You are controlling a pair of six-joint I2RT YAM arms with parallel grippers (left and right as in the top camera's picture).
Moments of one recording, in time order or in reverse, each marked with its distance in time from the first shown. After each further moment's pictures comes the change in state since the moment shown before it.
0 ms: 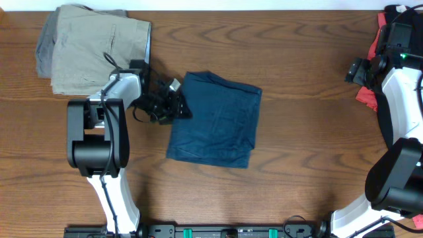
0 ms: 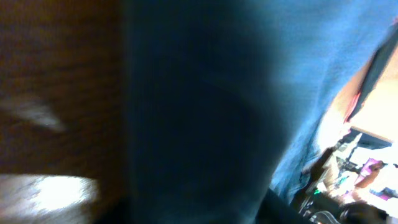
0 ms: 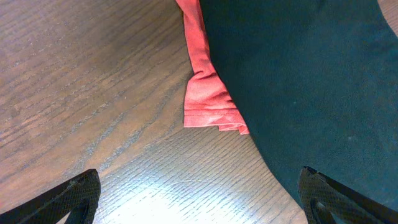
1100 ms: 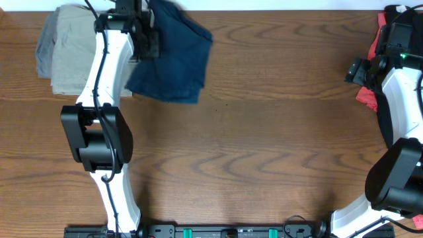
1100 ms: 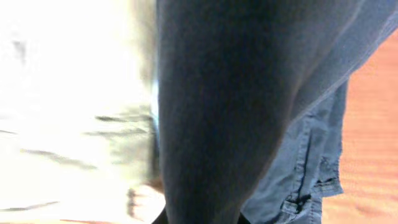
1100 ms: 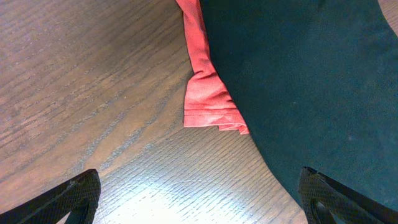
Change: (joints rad) left arm -0.011 0.041 0.687 -0.095 -0.758 -0.064; right arm 0.000 0.000 0.000 0.000 0.000 0.000
